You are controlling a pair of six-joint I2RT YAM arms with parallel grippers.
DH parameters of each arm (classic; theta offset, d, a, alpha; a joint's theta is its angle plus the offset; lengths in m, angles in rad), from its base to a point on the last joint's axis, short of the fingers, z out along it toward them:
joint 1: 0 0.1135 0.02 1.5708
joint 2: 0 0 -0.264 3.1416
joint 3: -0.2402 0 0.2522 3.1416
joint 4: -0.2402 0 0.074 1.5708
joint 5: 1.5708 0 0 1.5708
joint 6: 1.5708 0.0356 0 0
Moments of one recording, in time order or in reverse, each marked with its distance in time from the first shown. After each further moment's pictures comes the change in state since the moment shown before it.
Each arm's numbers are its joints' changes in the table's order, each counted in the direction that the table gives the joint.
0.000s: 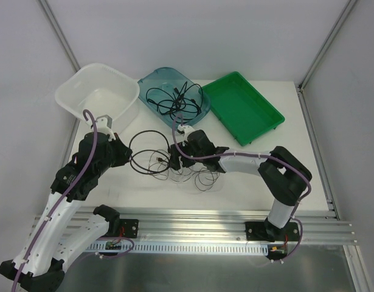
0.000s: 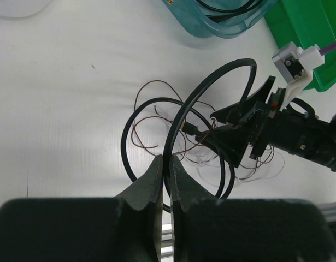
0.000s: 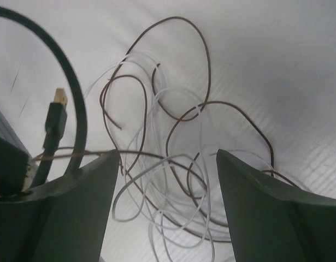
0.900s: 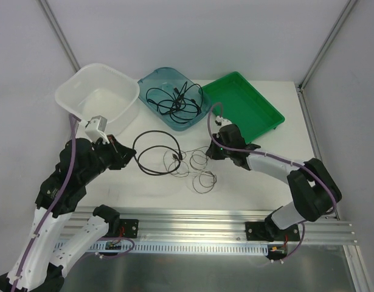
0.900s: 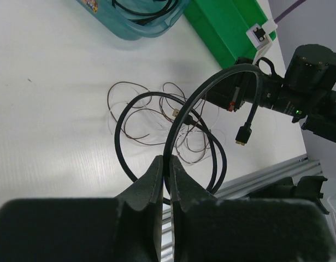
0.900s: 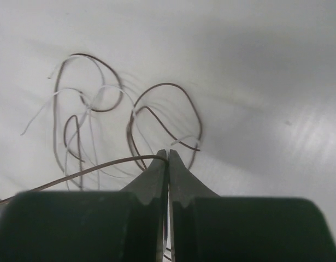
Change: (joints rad) left arm 0.000 0.072 -0.073 -0.003 0.214 -0.007; right arm -0.248 0.196 0.149 -0.119 0.063 0.048
